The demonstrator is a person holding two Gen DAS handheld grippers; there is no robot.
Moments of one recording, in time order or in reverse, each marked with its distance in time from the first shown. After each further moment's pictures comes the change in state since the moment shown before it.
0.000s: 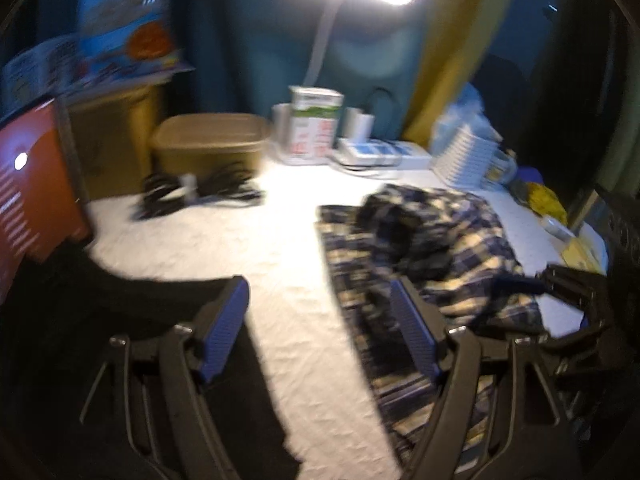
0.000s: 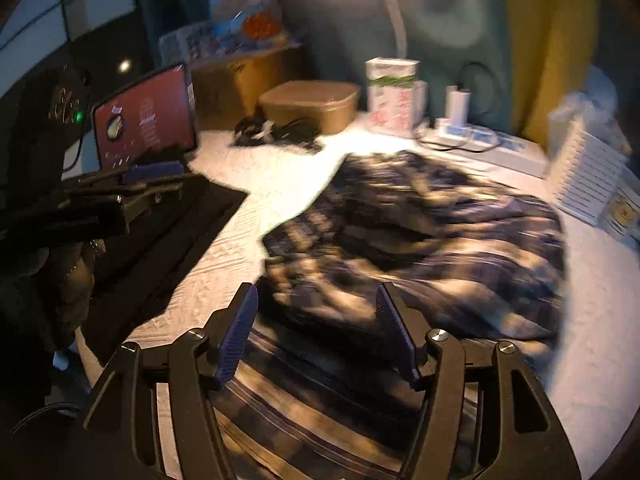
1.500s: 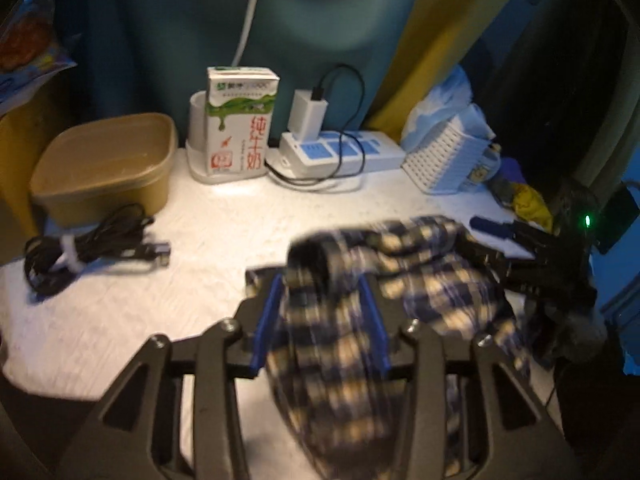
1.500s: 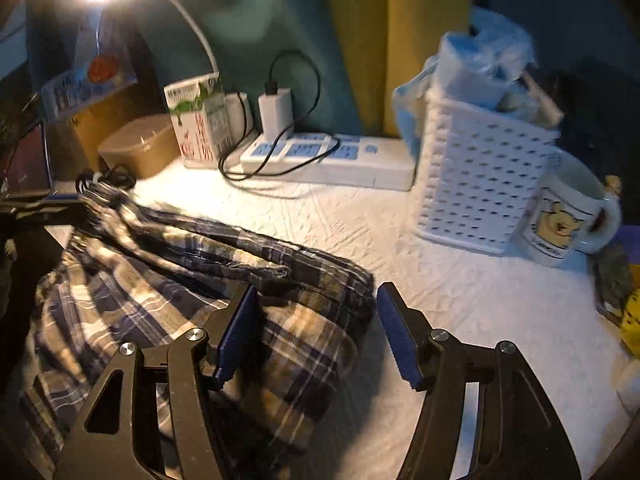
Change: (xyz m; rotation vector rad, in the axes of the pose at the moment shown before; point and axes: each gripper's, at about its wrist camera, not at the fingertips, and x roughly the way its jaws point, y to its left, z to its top) left arm 0.089 -0.002 0.073 0.029 0.143 -0.171; right arm 0.034 -0.167 0.032 0.091 -0.053 -0.200
